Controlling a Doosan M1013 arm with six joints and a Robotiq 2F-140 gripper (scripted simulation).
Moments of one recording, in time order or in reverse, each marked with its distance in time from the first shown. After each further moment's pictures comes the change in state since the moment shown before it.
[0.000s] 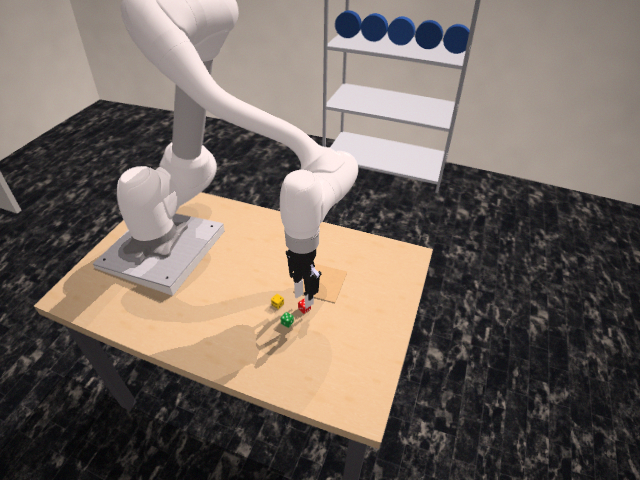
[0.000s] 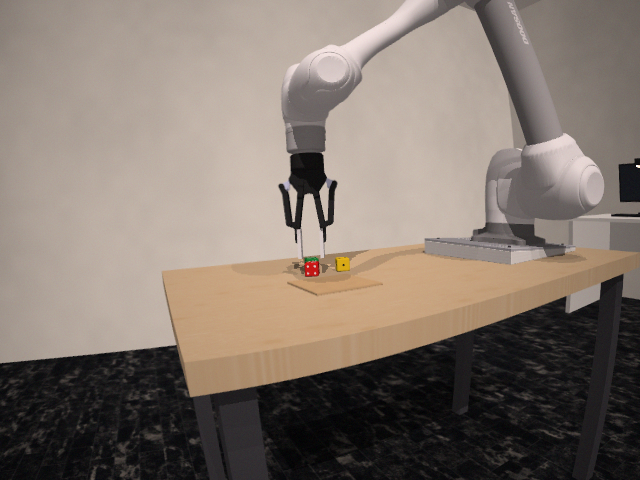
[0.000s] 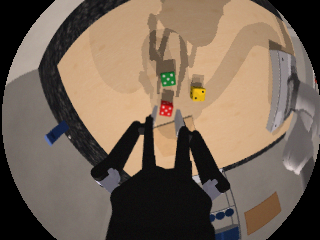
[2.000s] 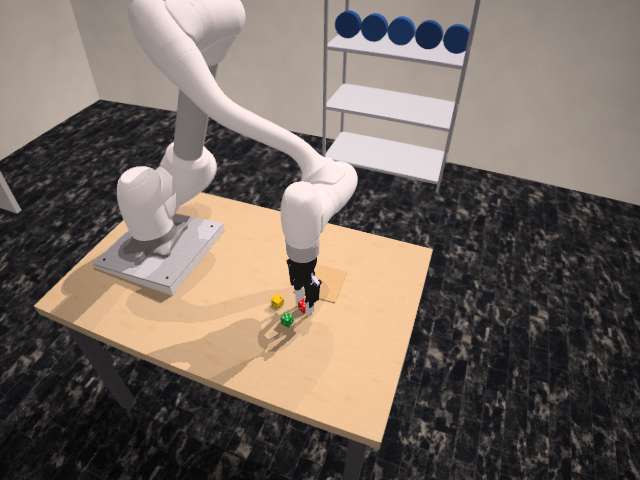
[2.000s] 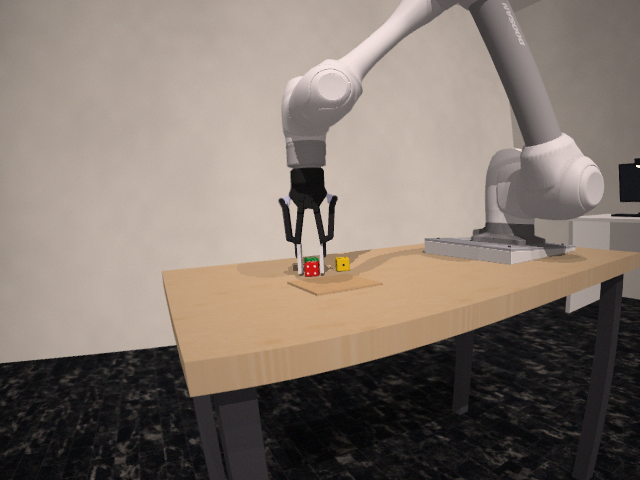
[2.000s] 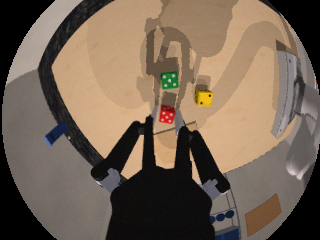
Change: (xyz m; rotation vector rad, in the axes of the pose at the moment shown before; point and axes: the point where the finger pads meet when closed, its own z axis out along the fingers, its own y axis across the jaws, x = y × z) arm 0.000 -0.002 0.033 0.005 -0.001 0.000
